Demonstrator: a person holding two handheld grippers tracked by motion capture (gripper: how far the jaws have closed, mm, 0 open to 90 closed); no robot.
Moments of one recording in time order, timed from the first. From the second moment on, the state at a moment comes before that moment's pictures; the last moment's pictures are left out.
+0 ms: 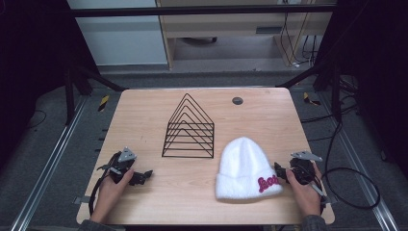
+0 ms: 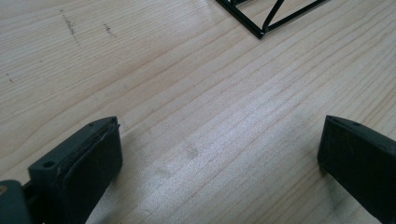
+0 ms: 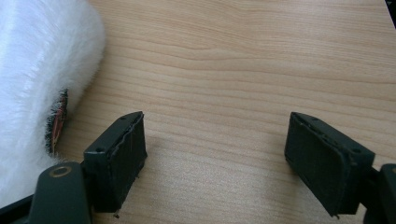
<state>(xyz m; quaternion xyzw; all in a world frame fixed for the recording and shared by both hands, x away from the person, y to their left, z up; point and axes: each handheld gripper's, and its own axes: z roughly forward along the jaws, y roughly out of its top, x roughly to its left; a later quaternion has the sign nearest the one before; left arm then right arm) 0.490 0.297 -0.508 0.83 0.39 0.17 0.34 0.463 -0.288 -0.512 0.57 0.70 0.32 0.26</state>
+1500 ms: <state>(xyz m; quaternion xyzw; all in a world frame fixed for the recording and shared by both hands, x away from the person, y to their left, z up) 0.489 0.298 -0.508 0.84 0.39 0.17 0.34 0.516 -0.209 -0.402 0.47 0.79 0.30 0.23</state>
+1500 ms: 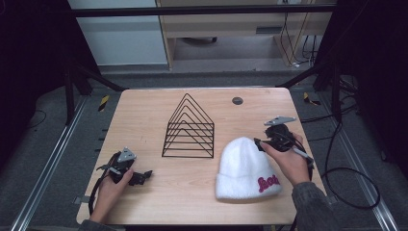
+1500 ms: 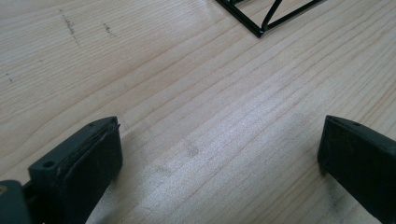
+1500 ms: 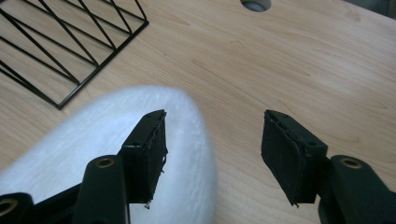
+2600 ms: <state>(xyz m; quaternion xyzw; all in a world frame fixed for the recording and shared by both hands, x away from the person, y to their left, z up) 0.490 0.299 -0.508 0.84 0.39 0.17 0.34 0.566 -0.172 -0.458 0.51 0.80 0.28 0.15</state>
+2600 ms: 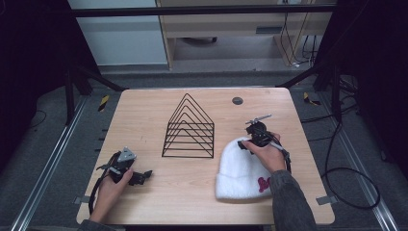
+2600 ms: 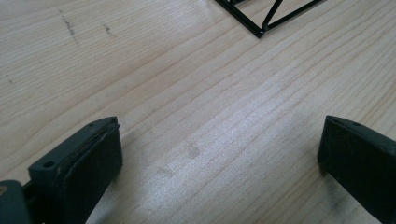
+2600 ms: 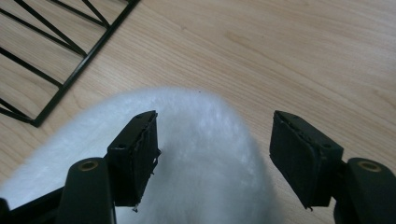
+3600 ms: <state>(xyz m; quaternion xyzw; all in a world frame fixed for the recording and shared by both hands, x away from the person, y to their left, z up) 0.489 0.298 -0.508 0.83 0.40 0.18 0.34 0.496 -0.175 -0.404 0.42 0.81 0.36 0.20</state>
